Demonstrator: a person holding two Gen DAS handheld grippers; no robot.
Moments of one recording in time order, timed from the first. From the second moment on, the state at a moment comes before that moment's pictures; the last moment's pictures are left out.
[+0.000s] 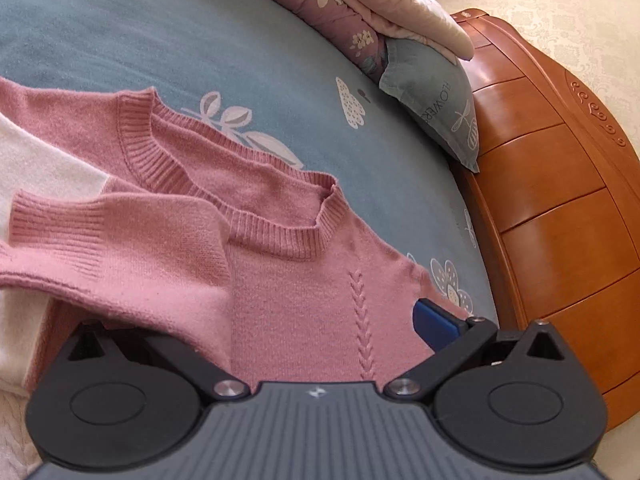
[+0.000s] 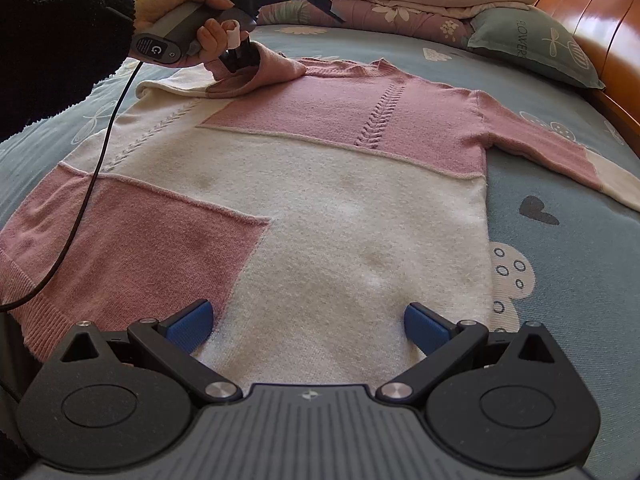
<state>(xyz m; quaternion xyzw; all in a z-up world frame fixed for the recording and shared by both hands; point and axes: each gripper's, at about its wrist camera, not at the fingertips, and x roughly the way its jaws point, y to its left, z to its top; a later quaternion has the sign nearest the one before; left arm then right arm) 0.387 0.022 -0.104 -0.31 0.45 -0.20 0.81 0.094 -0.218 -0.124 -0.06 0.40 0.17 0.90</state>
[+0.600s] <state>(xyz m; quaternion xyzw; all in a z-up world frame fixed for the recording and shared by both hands) 0.357 0.043 -0.087 -0.36 0.35 -0.18 0.84 0.094 -0.217 -0.125 -0.06 0.40 0.16 0.90</state>
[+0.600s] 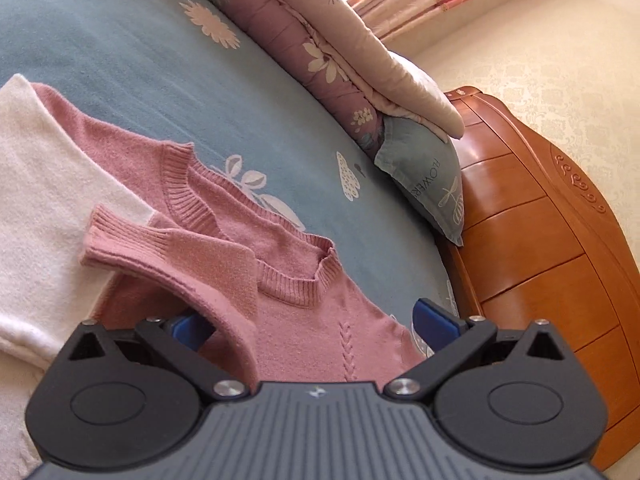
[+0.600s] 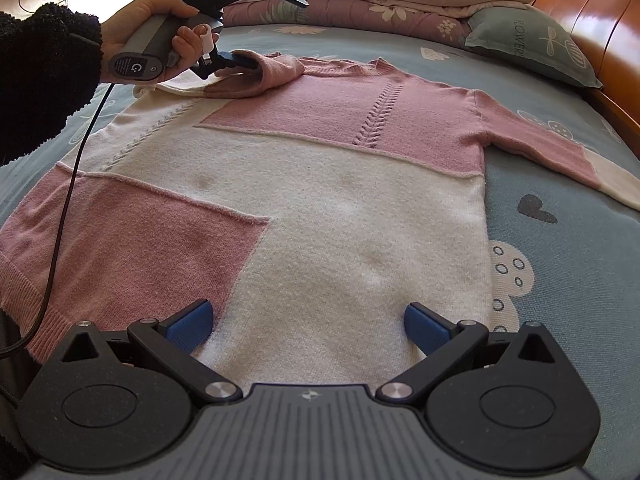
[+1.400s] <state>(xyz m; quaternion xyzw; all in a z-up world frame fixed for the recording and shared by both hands) 0.373 -0.007 -0.106 -0.31 0.40 -0.25 0.82 0.093 -0.219 -0.128 -0.06 0.40 0.17 0.90</state>
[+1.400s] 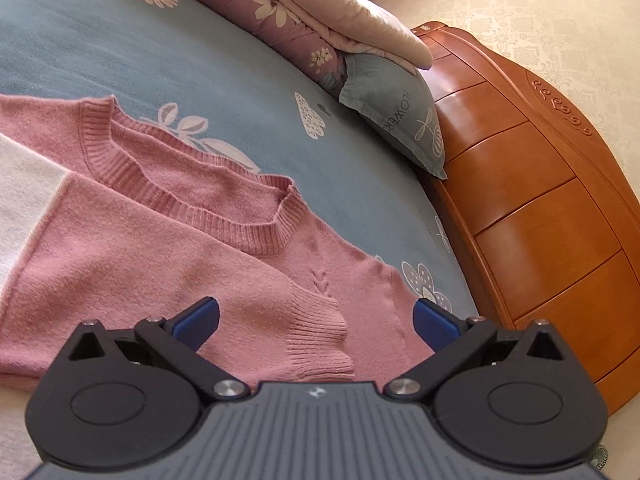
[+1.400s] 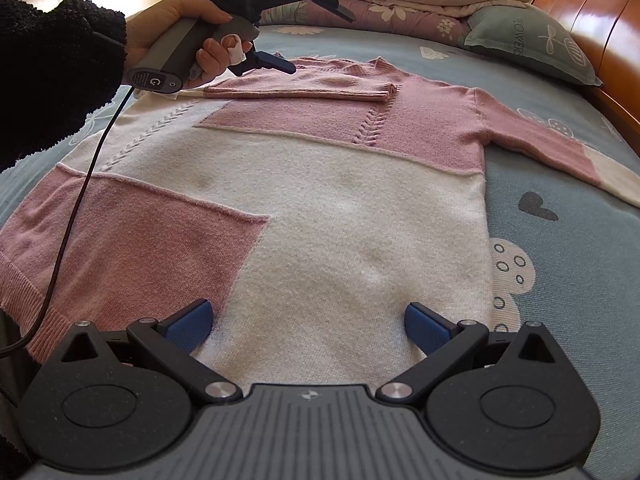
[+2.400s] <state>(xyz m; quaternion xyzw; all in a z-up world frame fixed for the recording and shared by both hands) 0.323 0.187 -0.101 -0.27 0.39 -0.16 0.87 0.096 -0.213 -0.126 -0.06 0.41 0.15 0.90</state>
